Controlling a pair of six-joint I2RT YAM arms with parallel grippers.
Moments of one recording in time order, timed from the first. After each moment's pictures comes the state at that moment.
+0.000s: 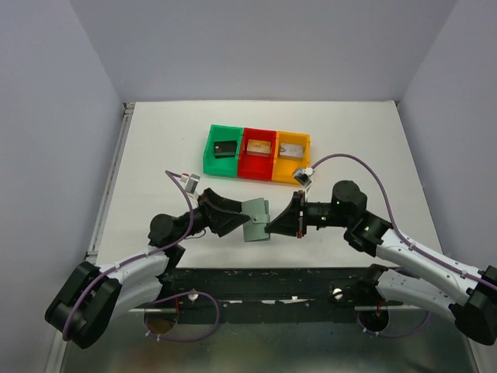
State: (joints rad) left arm -0.55 0.99 0.12 1.24 0.61 -1.07; right arm 0.79 0.92 0.59 0.17 -0.67 0.65
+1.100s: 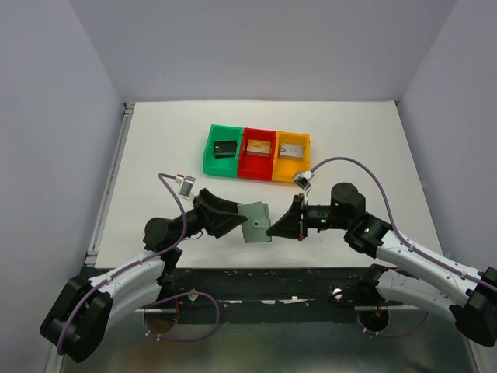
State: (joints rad) left arm -0.54 0.91 0.12 1.21 0.62 -1.07; right arm 0.78 0.91 0.57 0.13 -0.67 0.62
